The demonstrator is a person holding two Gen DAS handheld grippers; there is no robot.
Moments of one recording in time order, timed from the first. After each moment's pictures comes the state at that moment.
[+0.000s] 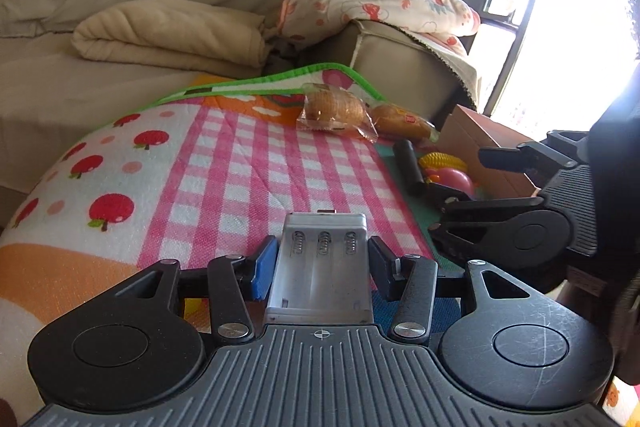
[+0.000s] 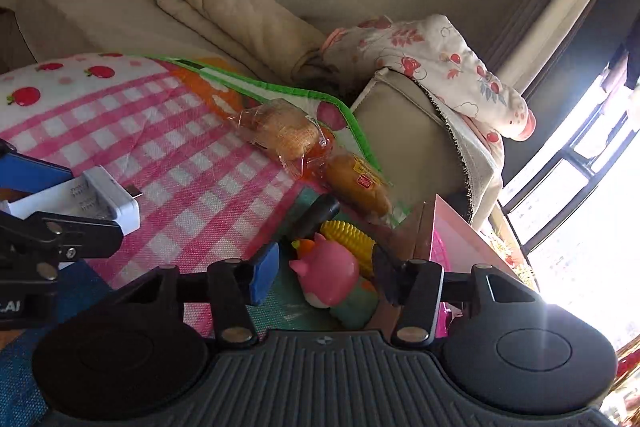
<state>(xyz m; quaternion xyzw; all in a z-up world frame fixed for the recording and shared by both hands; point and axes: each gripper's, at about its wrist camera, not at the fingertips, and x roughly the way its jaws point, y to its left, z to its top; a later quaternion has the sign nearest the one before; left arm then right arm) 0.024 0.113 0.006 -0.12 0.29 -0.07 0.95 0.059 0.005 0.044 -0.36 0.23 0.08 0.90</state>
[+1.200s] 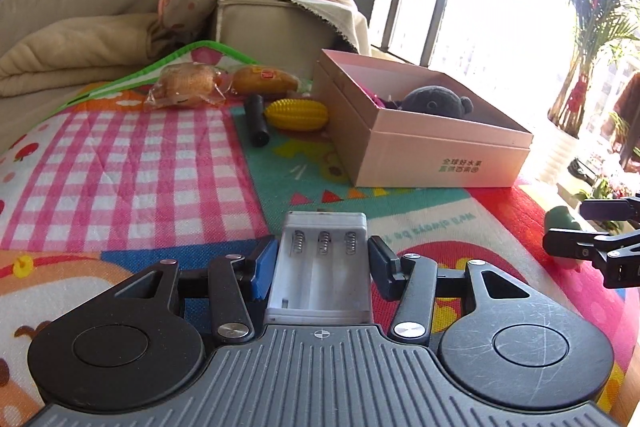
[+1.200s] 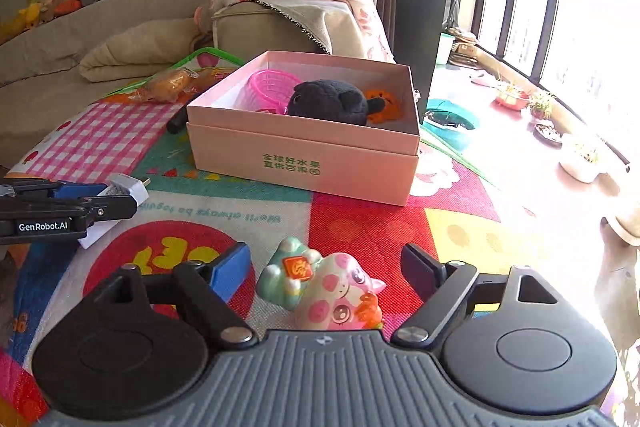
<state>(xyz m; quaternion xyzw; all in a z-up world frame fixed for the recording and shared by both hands) 0.002 0.005 0.004 -0.04 0.31 -0.16 0.94 -0.063 -0.244 0.067 -0.06 0.32 0.06 0.94</state>
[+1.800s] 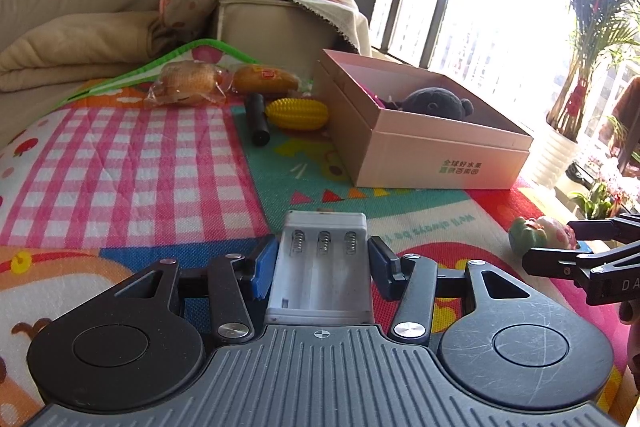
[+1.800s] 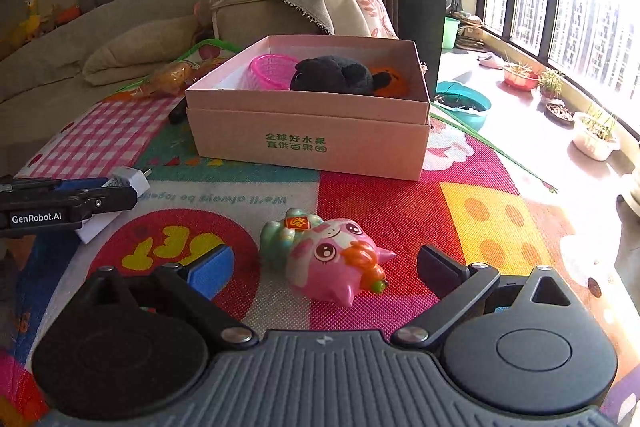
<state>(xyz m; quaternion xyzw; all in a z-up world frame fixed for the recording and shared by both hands) 0.003 0.006 0.005 -0.04 0.31 -0.16 0.94 -0.047 -0.244 0.051 0.00 0.34 0.08 0.94</state>
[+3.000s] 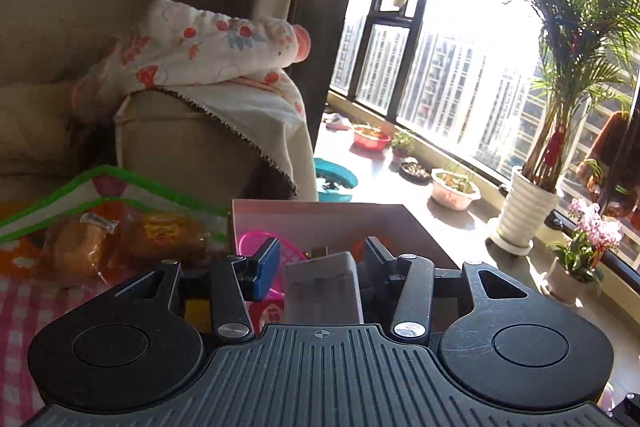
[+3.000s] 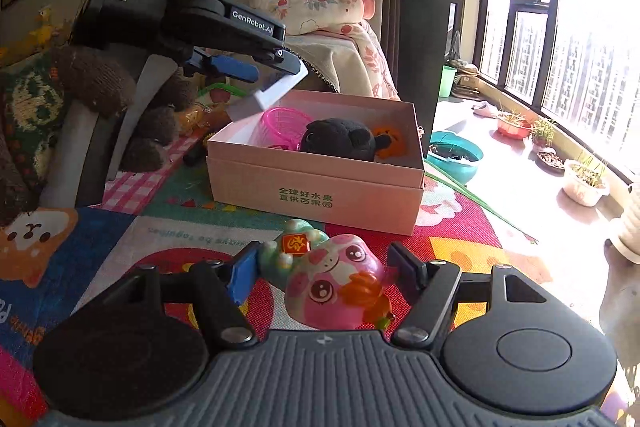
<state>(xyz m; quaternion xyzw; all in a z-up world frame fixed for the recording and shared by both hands) 0.126 -0.083 0.079 -0.05 0.24 -0.19 0.95 -0.072 -0.239 0.077 -0.04 0.27 0.07 0.96</state>
